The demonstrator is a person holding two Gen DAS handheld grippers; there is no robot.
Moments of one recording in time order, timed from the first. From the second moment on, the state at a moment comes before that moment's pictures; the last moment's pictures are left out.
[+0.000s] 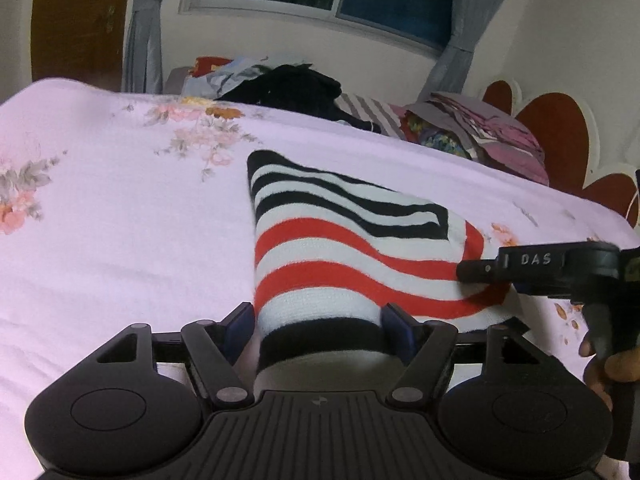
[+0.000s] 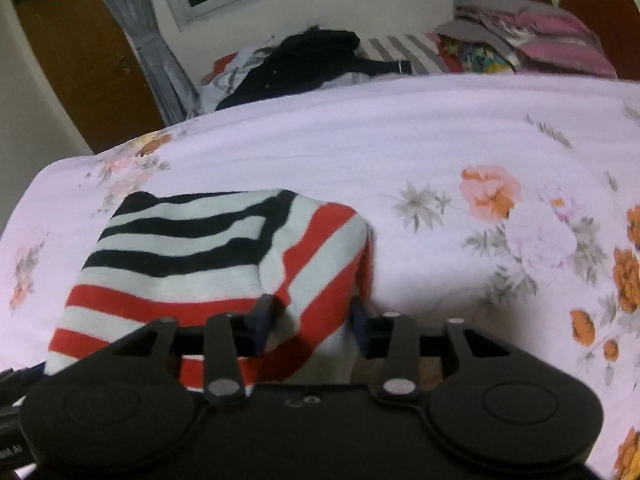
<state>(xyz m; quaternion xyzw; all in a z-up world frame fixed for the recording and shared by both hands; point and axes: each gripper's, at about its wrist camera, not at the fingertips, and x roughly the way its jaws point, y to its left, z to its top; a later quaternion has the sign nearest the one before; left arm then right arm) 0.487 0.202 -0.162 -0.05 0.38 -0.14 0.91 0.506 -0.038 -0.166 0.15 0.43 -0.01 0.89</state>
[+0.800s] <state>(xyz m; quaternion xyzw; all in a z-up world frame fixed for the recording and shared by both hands) 0.435 0.208 -0.158 -0.02 0.40 -0.15 0.90 0.389 -0.014 -0.149 0.10 0.42 -0.03 0.90</state>
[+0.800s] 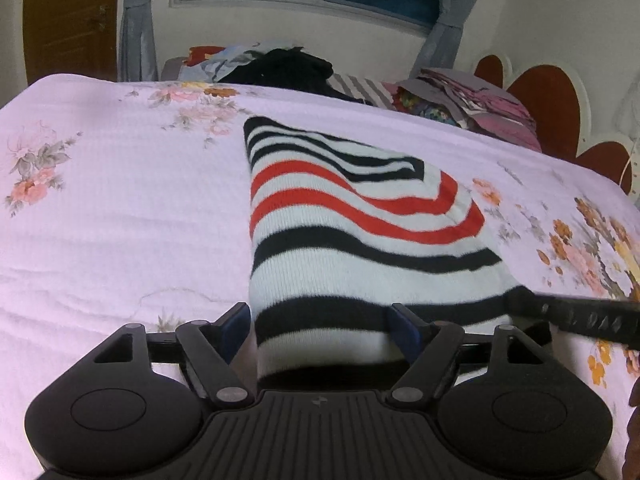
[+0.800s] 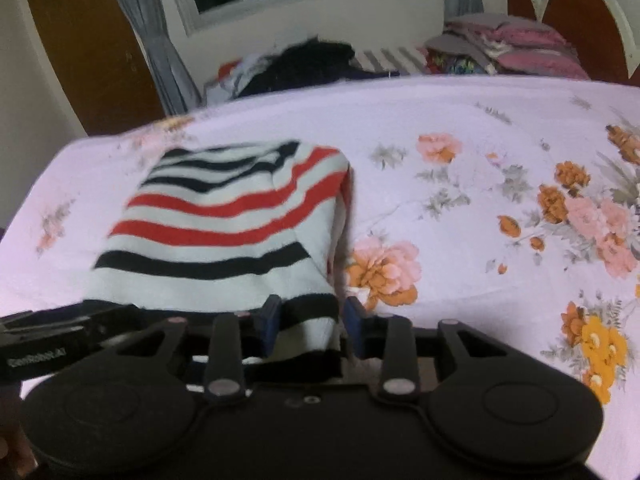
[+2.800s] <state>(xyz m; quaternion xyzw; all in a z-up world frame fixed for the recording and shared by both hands) 0.400 0.183 -0.131 0.11 0.41 -0.03 0.91 0.388 -0.029 -0.183 0.10 0.47 -0.07 0.88</state>
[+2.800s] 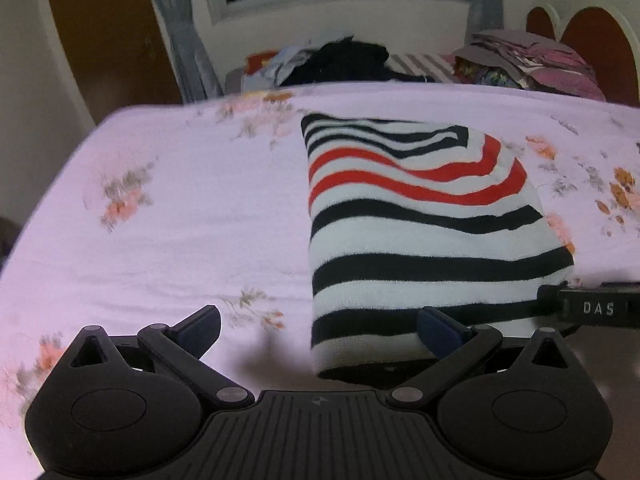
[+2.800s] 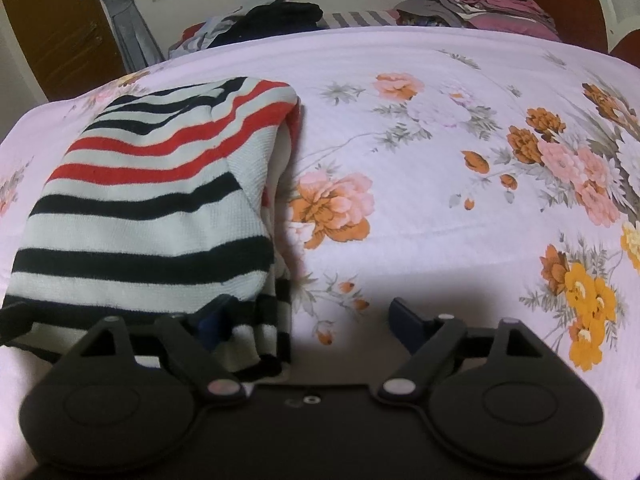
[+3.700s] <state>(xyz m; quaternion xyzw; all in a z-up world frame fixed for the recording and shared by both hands) 0.205 0.189 -0.028 0.07 0.36 -0.03 0.93 0.189 -0.027 -0.041 0.08 0.35 0.03 0.93</state>
